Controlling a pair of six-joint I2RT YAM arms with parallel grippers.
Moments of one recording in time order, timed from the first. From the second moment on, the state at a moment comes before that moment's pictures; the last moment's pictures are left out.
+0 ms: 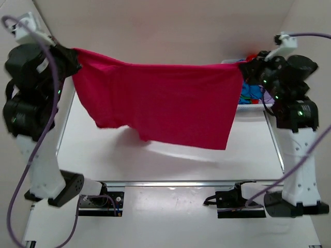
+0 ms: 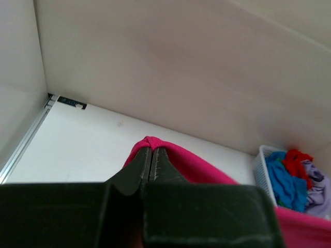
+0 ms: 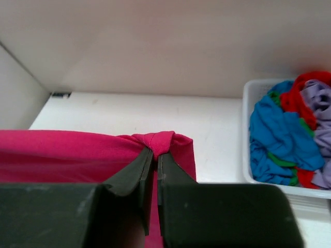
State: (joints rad) left arm -0.24 1.39 2.46 -1.09 -0.34 -0.36; right arm 0.08 1.17 1.77 -0.68 -0.17 0.20
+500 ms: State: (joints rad) left arm -0.03 2.15 2.67 -1.04 -0.04 -0.38; right arm 0.16 1.88 2.14 -0.69 -0.14 0.11
